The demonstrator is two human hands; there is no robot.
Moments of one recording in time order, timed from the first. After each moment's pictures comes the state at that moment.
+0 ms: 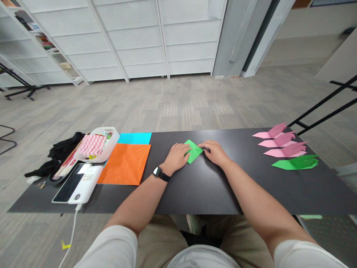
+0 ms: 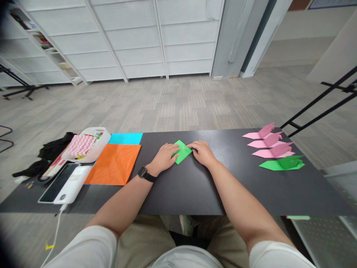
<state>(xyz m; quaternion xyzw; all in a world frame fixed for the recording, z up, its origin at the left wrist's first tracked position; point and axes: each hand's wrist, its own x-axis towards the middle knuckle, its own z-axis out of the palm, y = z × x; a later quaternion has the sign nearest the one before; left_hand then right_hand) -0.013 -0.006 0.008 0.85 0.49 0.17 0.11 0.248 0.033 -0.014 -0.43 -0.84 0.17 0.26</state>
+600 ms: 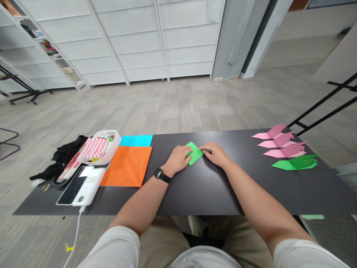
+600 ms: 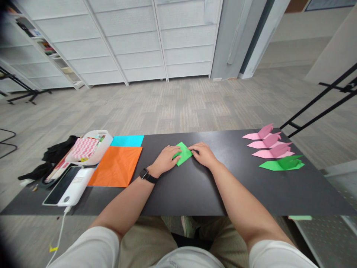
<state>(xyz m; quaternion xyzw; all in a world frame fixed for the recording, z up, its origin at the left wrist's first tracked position) -0.013 -0.007 0.012 0.85 0.47 0.17 0.14 0.251 0.034 -0.010 -0.41 -0.85 0.19 0.27</state>
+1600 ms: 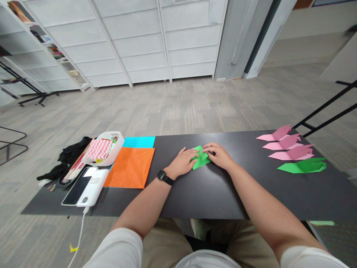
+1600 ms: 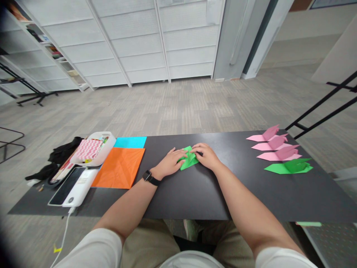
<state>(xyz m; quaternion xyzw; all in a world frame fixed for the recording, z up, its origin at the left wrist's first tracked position) -0.011 -0.009 0.008 0.87 0.42 0.16 0.19 0.251 0.036 -0.018 -0.38 -0.82 0.21 0.36</state>
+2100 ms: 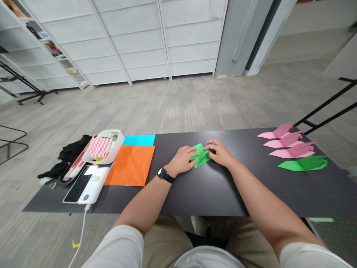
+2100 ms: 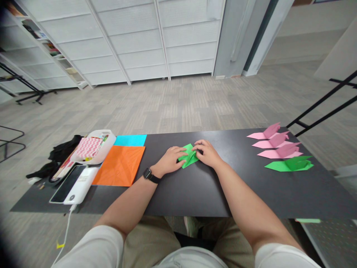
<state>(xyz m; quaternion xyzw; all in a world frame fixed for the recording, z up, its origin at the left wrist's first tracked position) -0.014 -0.007 0.009 0.89 0.40 0.19 0.14 0.256 0.035 -0.024 -0.41 -0.83 0.18 0.32</state>
